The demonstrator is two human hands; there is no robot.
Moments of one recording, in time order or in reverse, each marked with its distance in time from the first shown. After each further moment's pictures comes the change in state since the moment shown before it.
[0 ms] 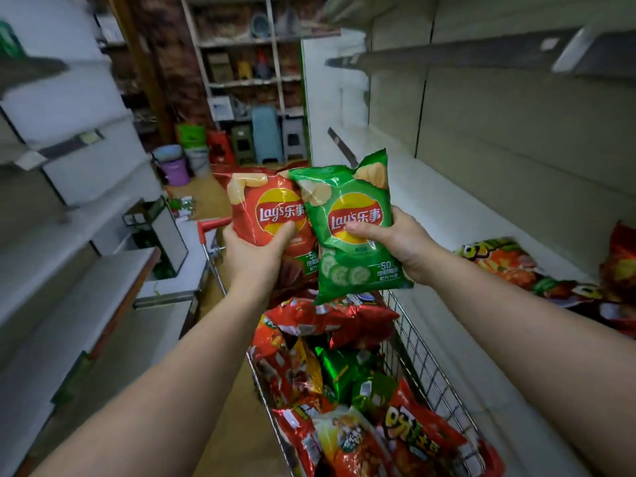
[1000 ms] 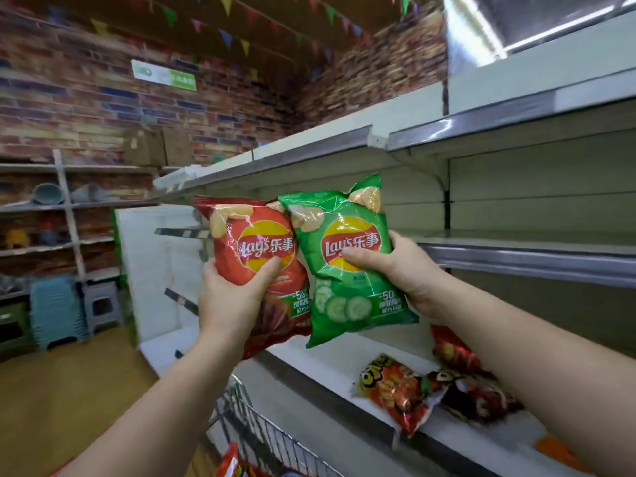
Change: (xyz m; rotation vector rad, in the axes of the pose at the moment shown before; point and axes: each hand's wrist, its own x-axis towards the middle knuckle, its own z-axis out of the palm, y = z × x) left_hand 0.066 0.175 0.024 -0.275 -0.602 0.326; right_hand -0.066 -0.188 0.008 -0.119 0.614 -0.307
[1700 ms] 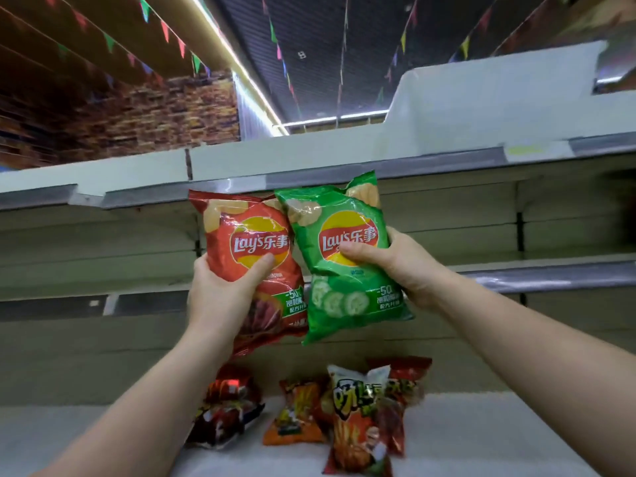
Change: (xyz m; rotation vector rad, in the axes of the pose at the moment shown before) left_hand -0.216 0.138 0.195 -0.330 -0.624 0.042; right_hand -0.265 -0.136 -0.221 -0.268 0.606 -0.054
